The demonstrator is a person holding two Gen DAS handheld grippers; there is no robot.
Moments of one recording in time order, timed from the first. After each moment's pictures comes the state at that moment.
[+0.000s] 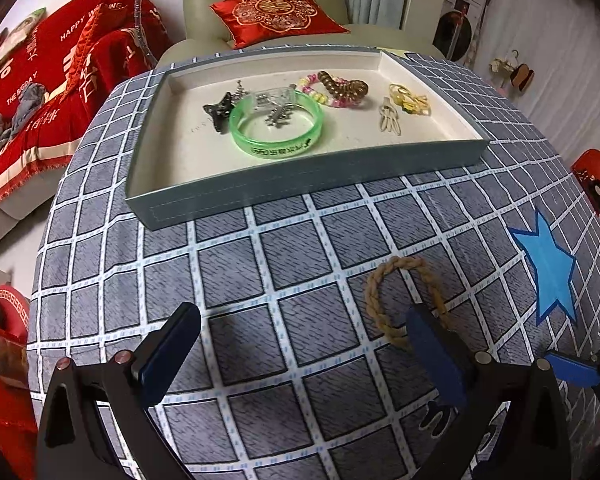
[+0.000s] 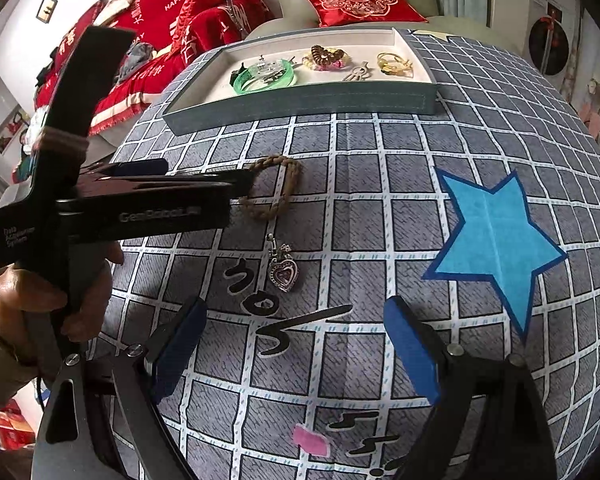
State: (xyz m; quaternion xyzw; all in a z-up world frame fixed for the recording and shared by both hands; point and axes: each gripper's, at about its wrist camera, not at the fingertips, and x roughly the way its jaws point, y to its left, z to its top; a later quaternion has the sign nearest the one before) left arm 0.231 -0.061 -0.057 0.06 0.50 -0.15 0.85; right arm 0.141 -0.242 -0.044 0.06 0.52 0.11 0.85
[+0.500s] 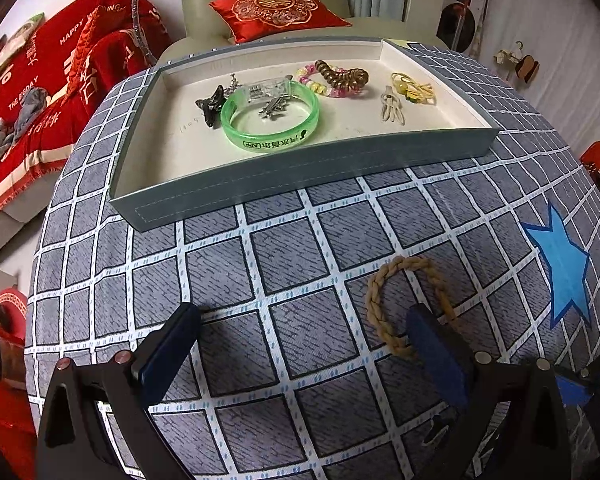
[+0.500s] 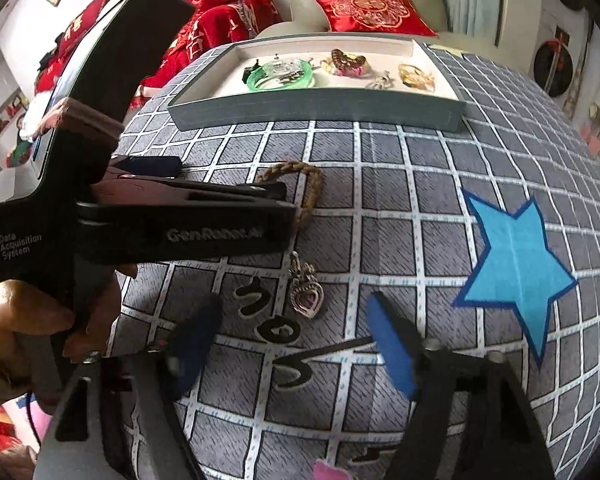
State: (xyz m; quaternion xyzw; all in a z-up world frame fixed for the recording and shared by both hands) left arm 0.238 -0.070 -0.068 0.08 0.50 -0.14 0.85; right arm 0.150 -0.215 -0.051 0.02 0.50 0.10 0.86
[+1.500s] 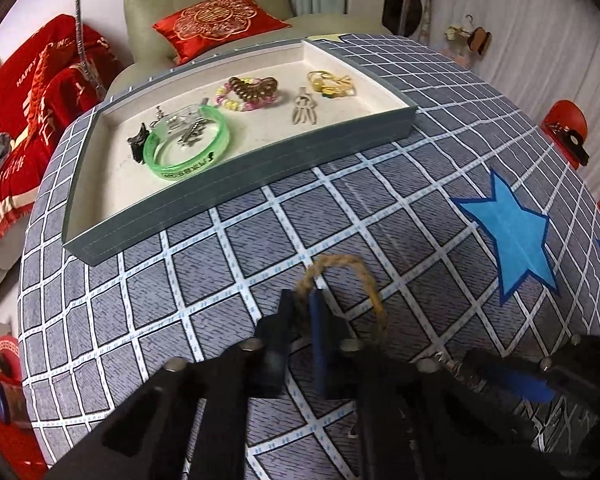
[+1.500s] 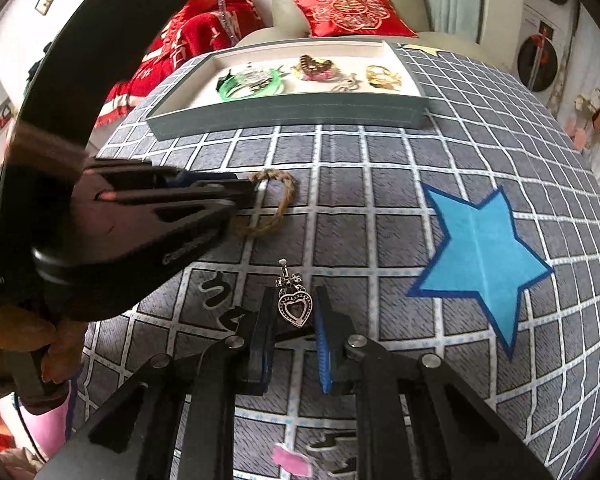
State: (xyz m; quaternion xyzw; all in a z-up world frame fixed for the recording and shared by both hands) left arm 0.216 -0.110 -0.053 0.13 0.49 -0.22 0.83; right arm 0.142 -0.243 -0.045 0.04 0.50 0.08 0.86
